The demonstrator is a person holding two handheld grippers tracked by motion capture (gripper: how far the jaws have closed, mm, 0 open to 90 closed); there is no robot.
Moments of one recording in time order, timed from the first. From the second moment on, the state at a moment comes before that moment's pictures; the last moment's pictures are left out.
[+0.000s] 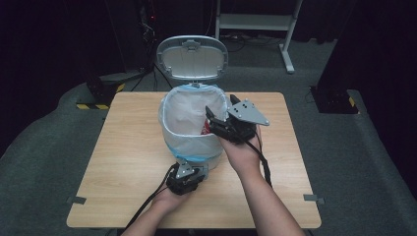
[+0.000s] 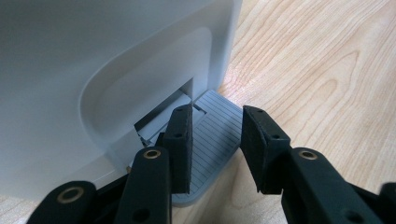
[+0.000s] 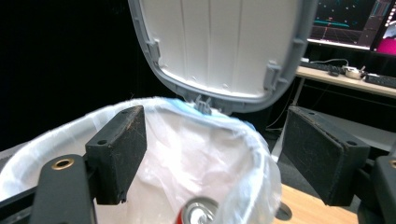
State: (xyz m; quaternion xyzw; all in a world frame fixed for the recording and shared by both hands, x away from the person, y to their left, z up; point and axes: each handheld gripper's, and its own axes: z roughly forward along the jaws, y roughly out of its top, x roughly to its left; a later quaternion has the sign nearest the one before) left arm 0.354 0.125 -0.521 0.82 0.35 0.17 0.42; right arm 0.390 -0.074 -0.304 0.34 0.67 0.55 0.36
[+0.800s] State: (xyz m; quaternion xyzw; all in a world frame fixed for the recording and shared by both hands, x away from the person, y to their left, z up) left arm 0.356 0.127 -0.521 0.82 0.35 0.16 0.42; right arm 0.364 -0.146 -0.363 0.40 0.66 0.53 0.35
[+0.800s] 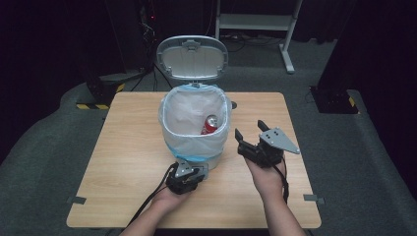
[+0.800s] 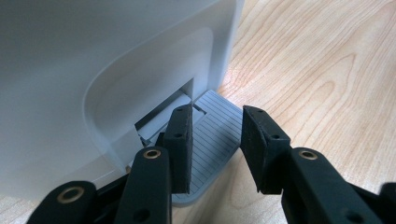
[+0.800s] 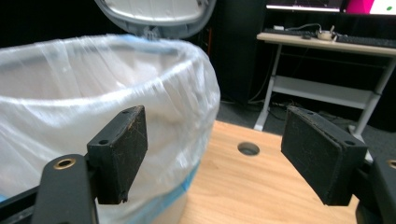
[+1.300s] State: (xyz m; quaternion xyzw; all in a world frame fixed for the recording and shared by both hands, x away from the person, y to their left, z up) left arm 0.355 0.126 -0.521 0.82 0.34 0.17 0.42; right arm 0.357 -0.167 -0.419 0.43 0.68 0.48 0.34
